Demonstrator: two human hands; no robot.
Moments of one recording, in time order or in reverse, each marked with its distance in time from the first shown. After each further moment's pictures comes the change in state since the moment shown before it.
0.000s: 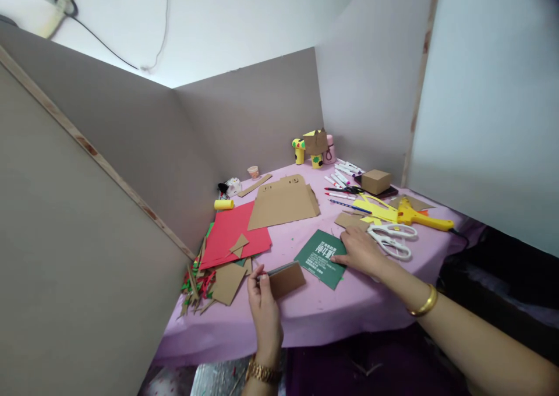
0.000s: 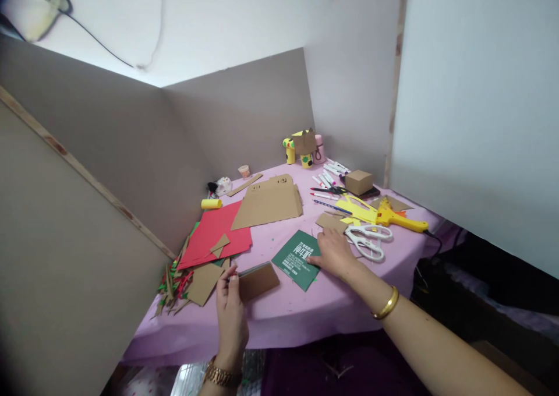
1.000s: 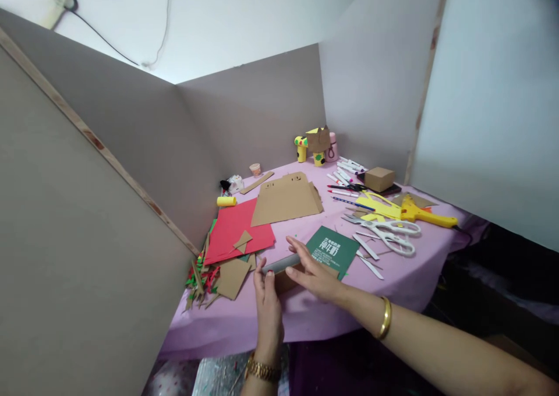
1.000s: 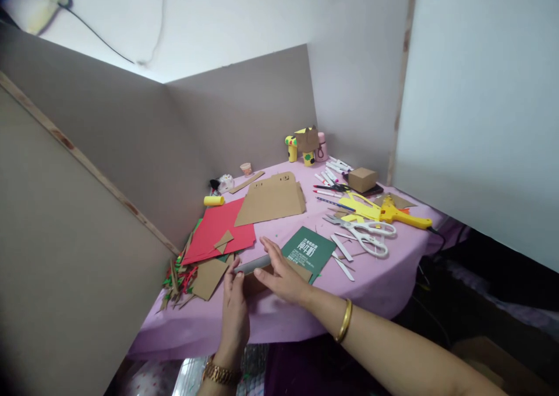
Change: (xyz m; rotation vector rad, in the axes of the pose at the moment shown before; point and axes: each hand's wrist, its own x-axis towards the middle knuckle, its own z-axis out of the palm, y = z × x) left_hand -0.003 0.008 -0.011 0.044 -0.135 -0.054; right_hand -0.016 -0.110 0.046 0.934 -0.038 -0.319
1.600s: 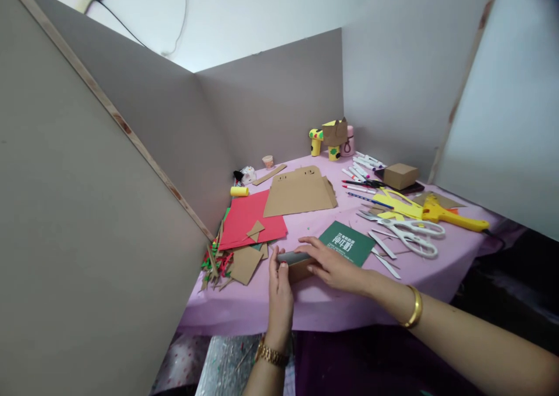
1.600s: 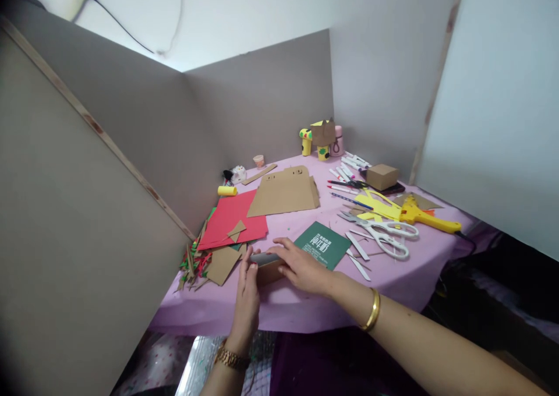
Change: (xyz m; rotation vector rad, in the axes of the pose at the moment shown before) left_hand -0.003 -0.003 -0.007 0.041 -0.115 0.034; right_hand -0.002 -0.016 -0.031 -0.291 -0.291 -0.090
